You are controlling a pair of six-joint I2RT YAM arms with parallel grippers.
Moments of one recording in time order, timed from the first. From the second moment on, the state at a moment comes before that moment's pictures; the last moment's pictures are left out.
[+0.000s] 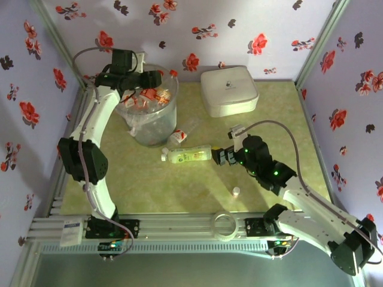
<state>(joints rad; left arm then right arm) -0.25 1.86 1.94 -0.72 0.29 -0.23 0.69 0.86 0.66 -0.27 0.09 0.15</state>
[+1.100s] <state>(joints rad) -0.25 0.89 1.11 -0.66 0.27 -0.49 0.69 1.74 1.14 -0.51 -0.11 -0.83</state>
